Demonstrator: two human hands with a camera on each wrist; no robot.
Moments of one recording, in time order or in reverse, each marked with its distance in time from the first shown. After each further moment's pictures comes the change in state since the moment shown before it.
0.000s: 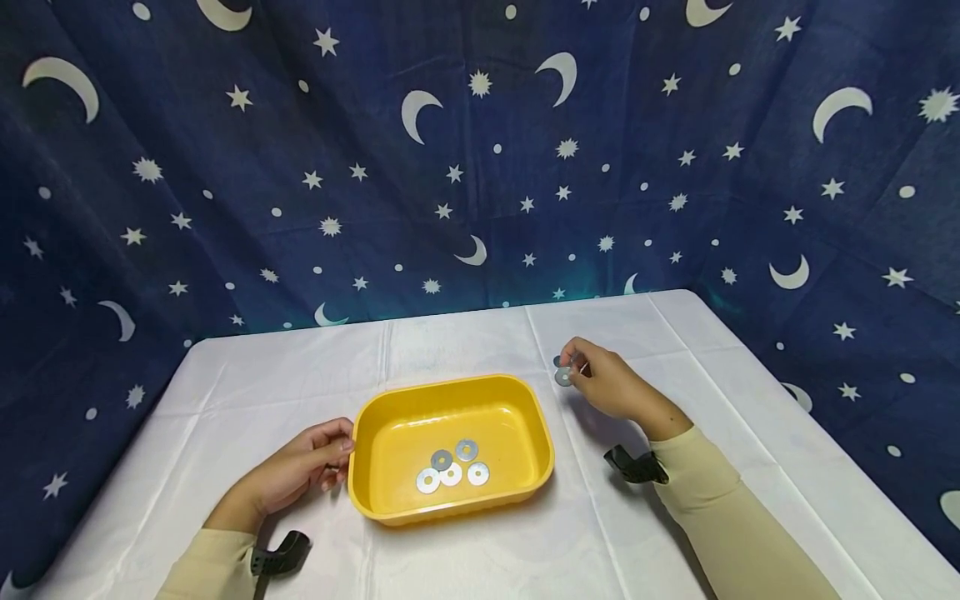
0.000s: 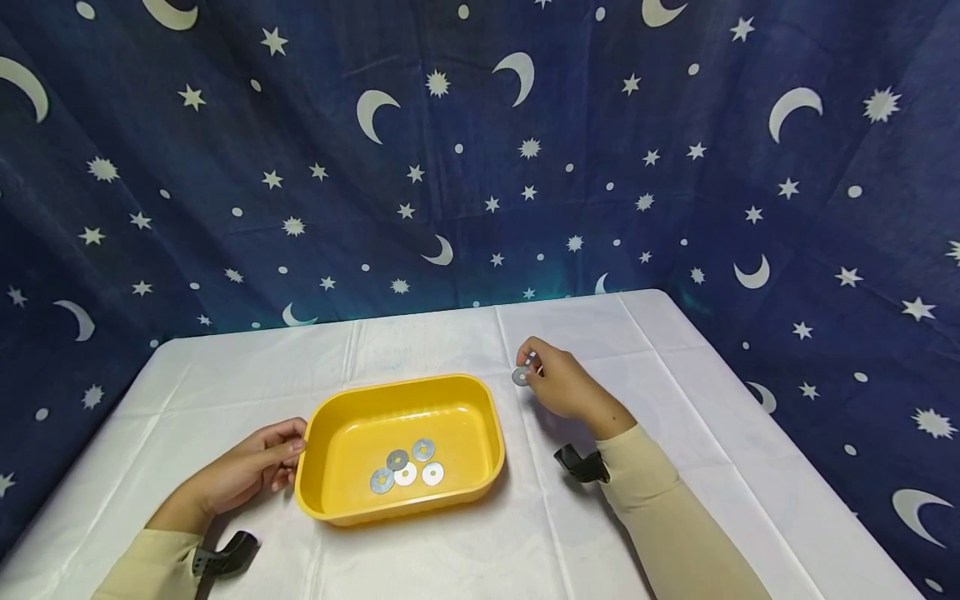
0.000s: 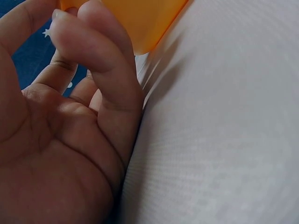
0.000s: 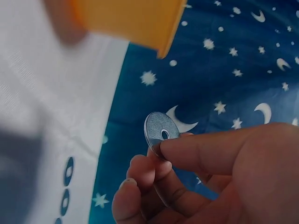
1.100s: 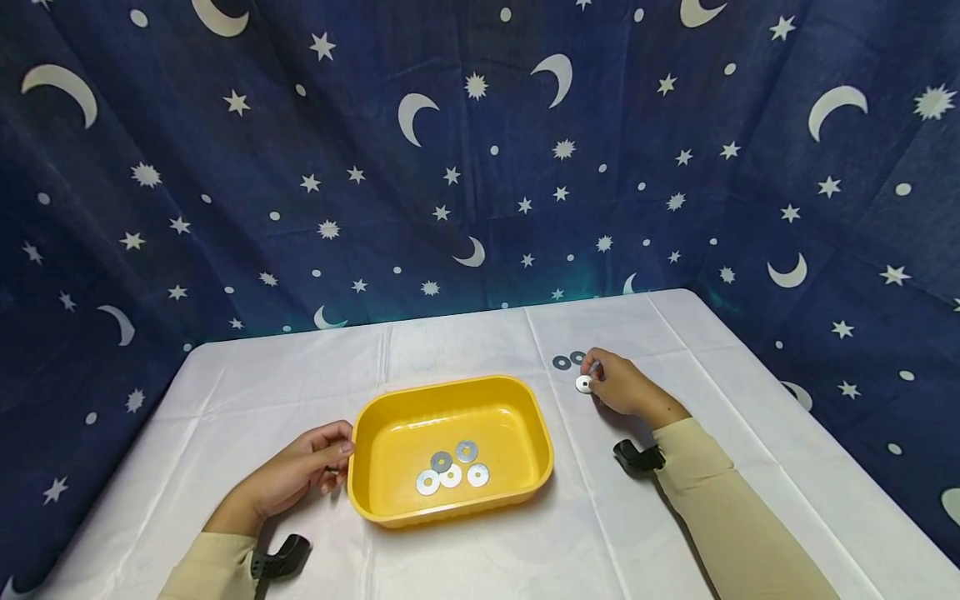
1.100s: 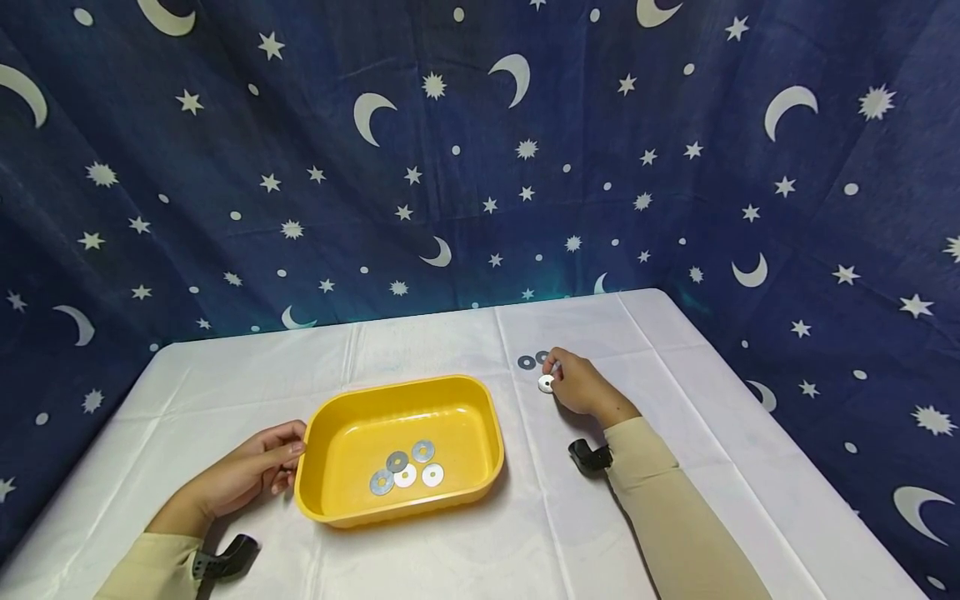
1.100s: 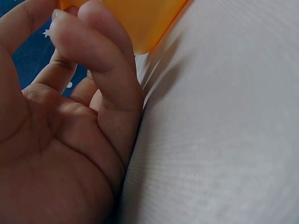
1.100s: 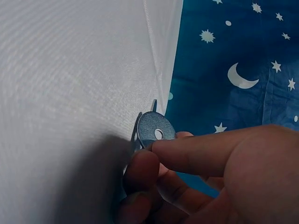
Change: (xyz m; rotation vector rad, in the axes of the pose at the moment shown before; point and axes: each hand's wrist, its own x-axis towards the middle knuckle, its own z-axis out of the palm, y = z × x) left_hand 0.000 -0.001 0.000 -0.007 -0.005 0.004; right_hand 0.012 0.060 0.008 -0.012 -0.050 0.209
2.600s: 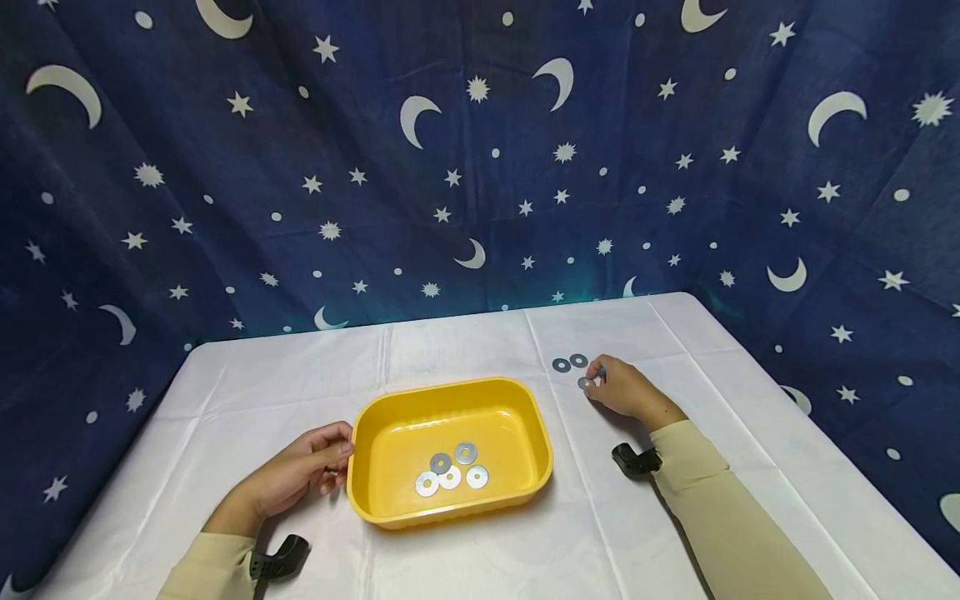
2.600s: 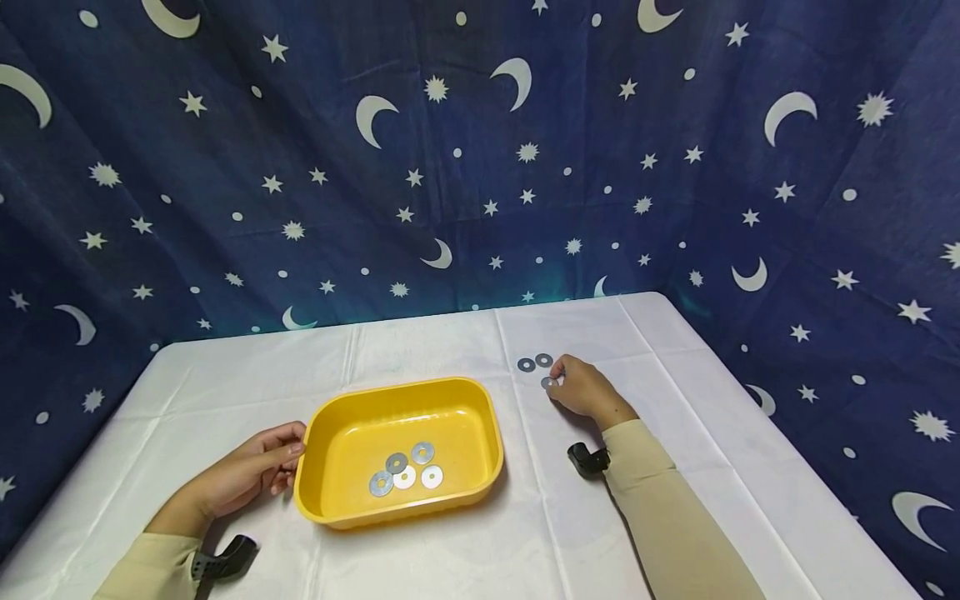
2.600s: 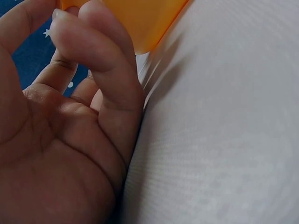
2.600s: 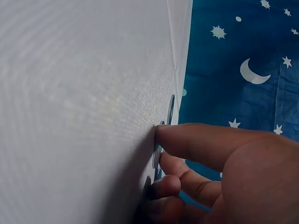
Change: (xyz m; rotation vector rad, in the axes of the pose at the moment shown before) left_hand -0.001 0.002 0.001 0.001 0.000 0.007; right_hand 0.003 0.012 0.002 -0.100 0.042 0.082
